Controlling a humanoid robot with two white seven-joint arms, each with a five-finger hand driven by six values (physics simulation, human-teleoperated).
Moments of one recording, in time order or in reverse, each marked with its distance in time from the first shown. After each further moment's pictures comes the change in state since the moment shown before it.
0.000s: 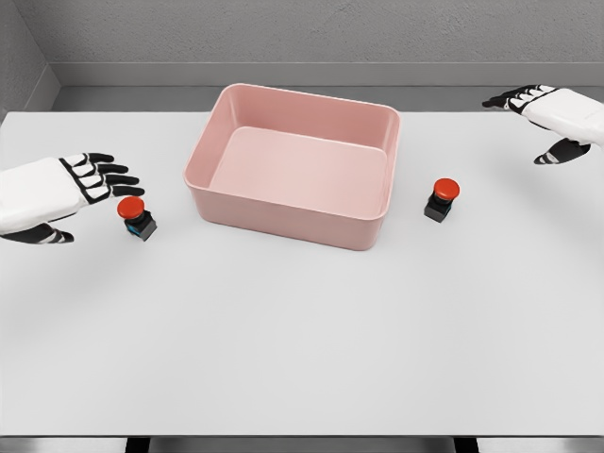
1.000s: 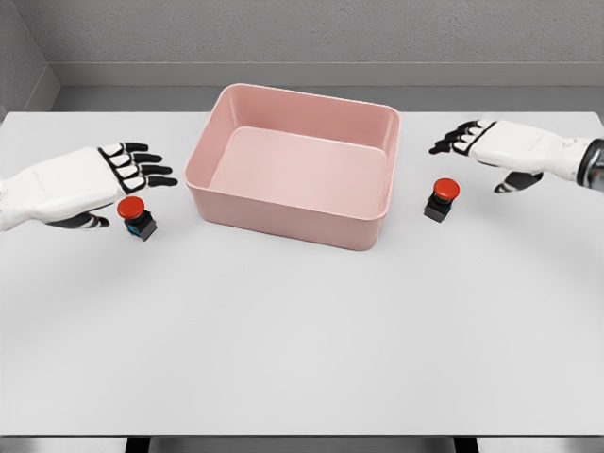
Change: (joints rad) left arm -0.152 -0.129 -0.133 0.074 -0.120 0.000 0.050; right arm -0.112 -0.042 0.318 -0.192 -0.001 0.000 -0.039
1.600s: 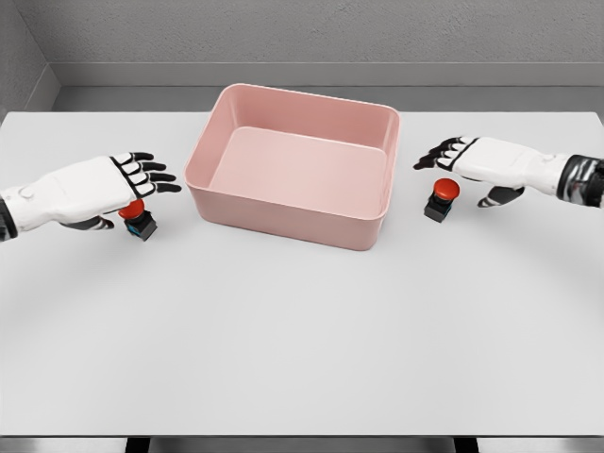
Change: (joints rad) left arm -0.045 -0.104 -0.054 0.151 -0.121 0.000 -0.001; right arm 0.035 0.038 0.004 0.003 -0.003 0.000 -0.013
